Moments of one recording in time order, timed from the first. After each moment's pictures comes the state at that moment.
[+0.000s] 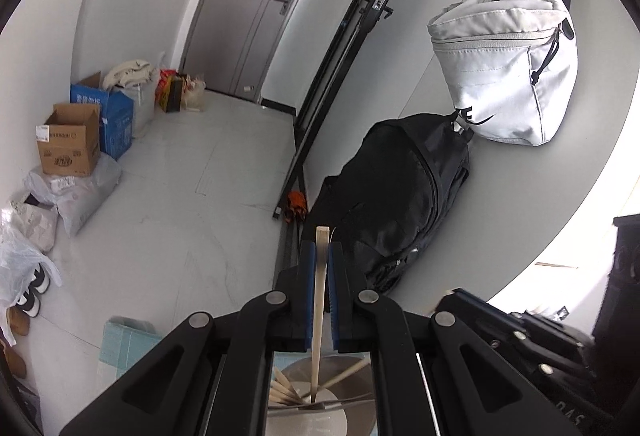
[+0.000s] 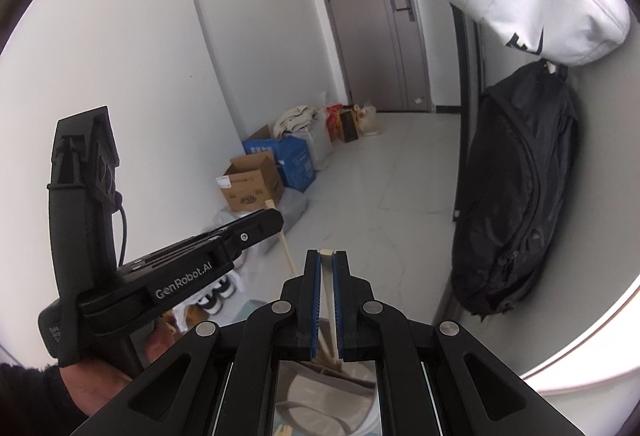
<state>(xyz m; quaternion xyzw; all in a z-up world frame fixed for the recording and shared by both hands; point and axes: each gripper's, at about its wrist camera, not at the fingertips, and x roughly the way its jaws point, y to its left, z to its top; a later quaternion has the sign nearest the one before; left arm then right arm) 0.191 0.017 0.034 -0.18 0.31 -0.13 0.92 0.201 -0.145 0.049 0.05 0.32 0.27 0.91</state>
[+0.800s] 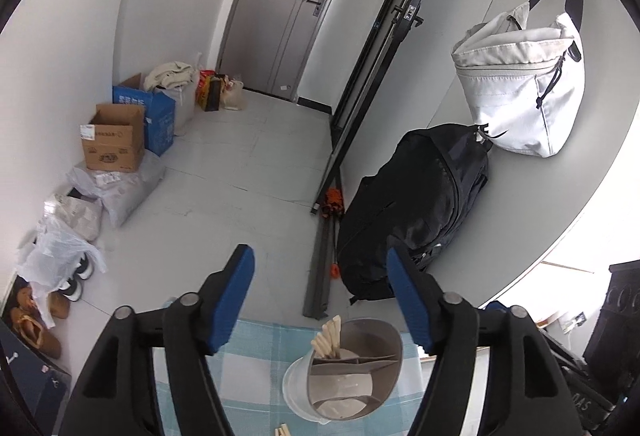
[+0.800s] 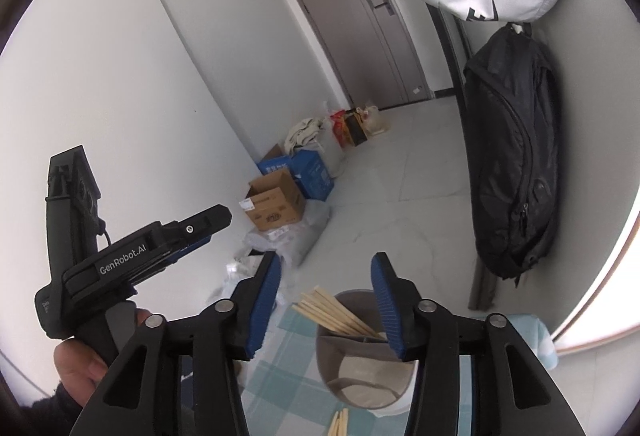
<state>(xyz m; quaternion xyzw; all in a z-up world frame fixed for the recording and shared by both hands) 0.146 0.040 0.067 -0.16 0.32 -0.07 0.93 0.159 -0.173 0.060 0.14 0.31 0.27 0.90</state>
